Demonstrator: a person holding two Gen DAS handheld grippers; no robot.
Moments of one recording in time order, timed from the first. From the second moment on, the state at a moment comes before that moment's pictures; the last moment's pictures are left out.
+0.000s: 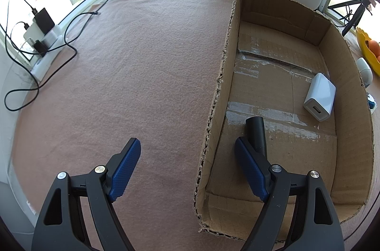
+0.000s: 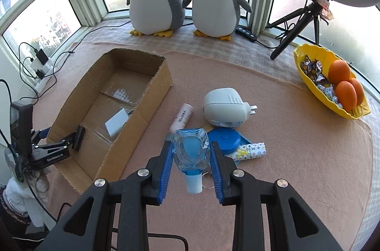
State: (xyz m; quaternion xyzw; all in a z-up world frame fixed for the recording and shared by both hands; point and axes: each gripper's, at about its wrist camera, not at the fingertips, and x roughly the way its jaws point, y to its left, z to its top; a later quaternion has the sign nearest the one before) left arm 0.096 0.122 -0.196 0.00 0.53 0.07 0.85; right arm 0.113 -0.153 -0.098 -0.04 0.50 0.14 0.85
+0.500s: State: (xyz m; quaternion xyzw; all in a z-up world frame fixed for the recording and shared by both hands) left arm 0.097 0.122 -0.196 0.00 0.53 0.07 0.85; right arm 0.097 -0.055 -0.108 -0.07 0.51 0.23 0.82
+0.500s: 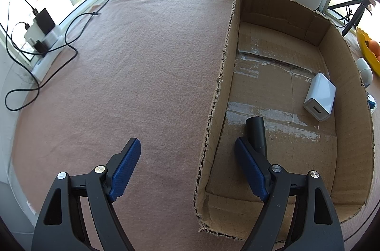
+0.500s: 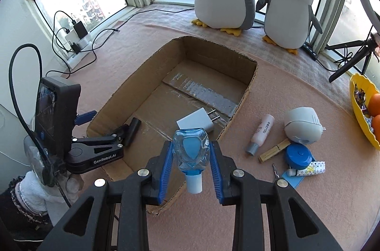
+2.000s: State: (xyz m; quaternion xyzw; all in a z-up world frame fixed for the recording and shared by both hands) left arm 0.096 0.122 -0.197 0.00 0.53 0.07 0.85; right arm 0.097 -0.055 -0.105 -0.05 0.51 0.23 0.83
